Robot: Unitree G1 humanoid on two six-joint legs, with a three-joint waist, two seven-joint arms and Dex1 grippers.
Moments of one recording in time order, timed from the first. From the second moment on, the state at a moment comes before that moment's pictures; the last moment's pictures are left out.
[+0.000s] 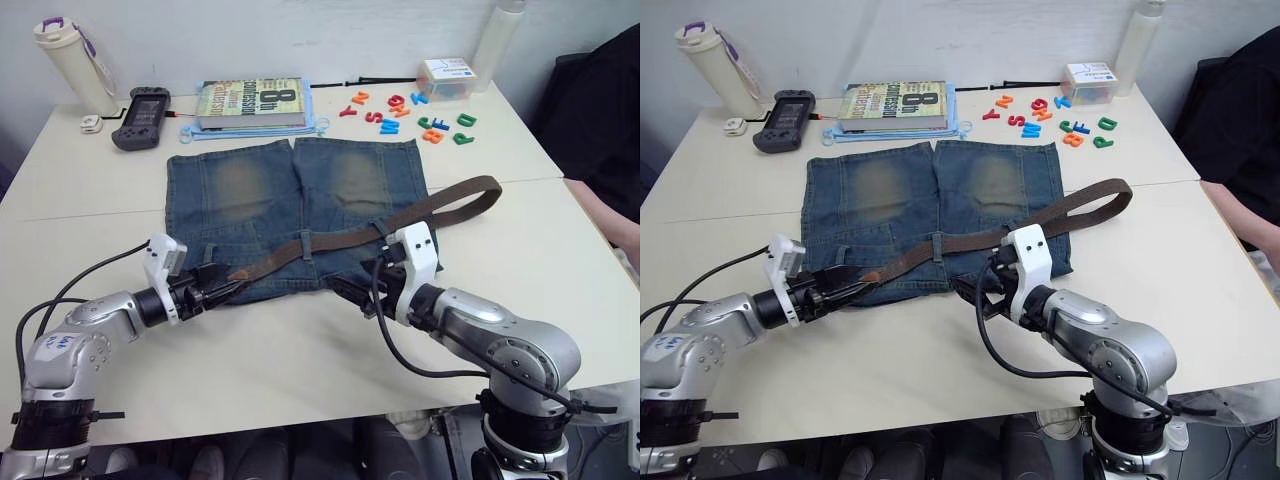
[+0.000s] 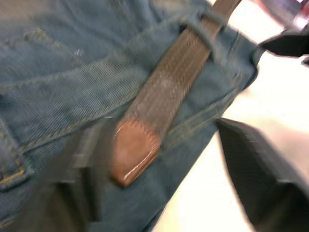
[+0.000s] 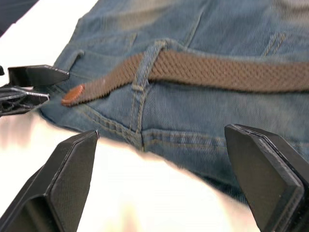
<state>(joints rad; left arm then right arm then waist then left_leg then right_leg) -0.23 0.70 0.15 -0.05 -0.60 0.65 -0.71 -0.38 -0.17 -0.07 -0.66 0.65 1.33 0.16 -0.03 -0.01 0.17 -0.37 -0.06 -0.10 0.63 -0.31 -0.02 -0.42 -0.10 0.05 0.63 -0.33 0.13</state>
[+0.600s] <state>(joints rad) -0.27 0.67 0.08 0.04 -0.46 0.50 -0.83 -0.36 -0.14 -0.07 -0.69 0.65 1.31 0.09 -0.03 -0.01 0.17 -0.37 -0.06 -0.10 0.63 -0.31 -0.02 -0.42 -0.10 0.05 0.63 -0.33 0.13</state>
